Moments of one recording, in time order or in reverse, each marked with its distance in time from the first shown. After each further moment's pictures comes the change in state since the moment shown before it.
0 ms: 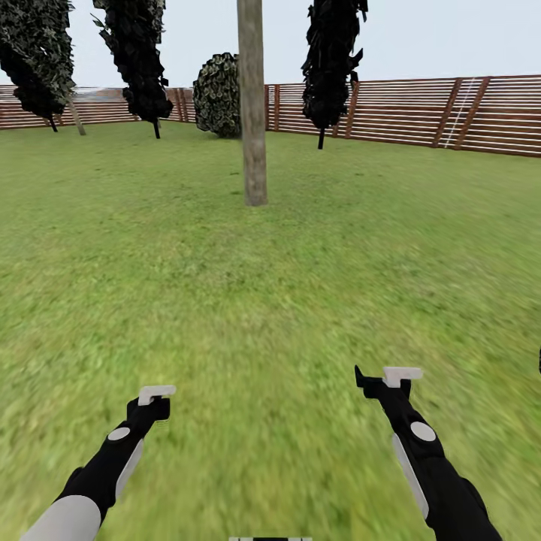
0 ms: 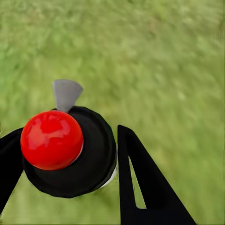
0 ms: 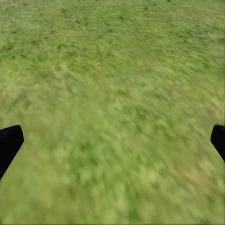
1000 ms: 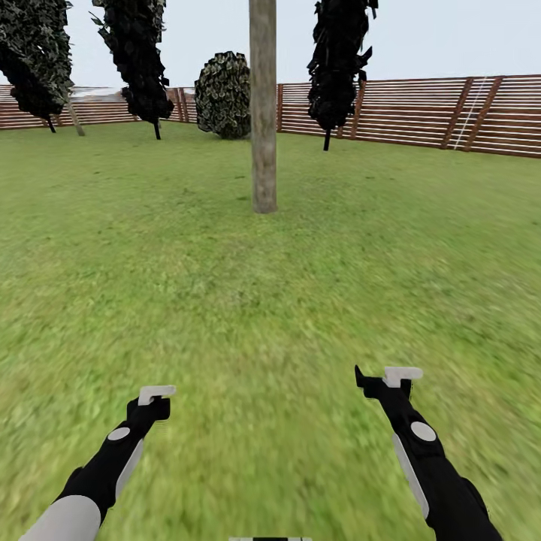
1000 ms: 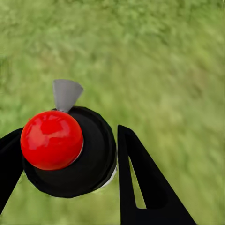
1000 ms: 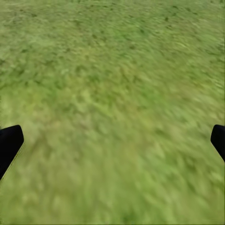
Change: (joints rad) left arm 0.000 0.000 0.000 0.000 0.000 0.000 0.000; right arm 0.000 -0.001 0.000 -0.001 -0.002 0.000 0.001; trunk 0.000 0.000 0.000
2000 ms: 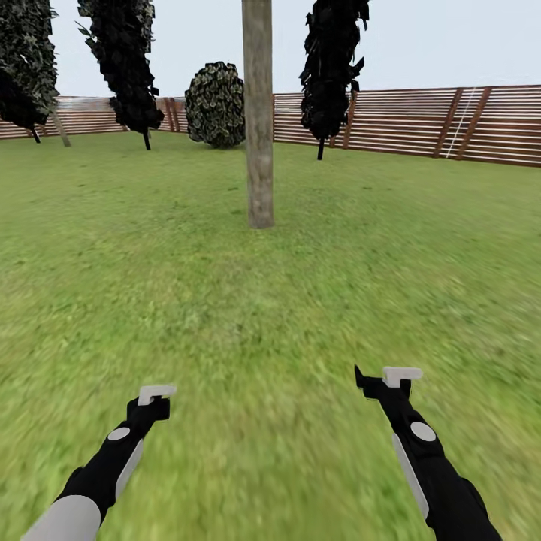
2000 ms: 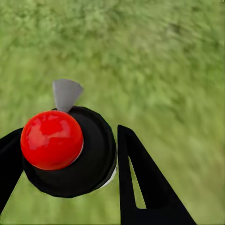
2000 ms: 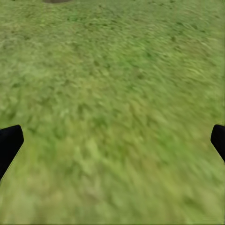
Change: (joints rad) left arm 0.000 0.000 0.000 0.000 0.000 0.000 0.000; right arm 0.000 0.001 0.000 0.001 0.001 0.000 0.000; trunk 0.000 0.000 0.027
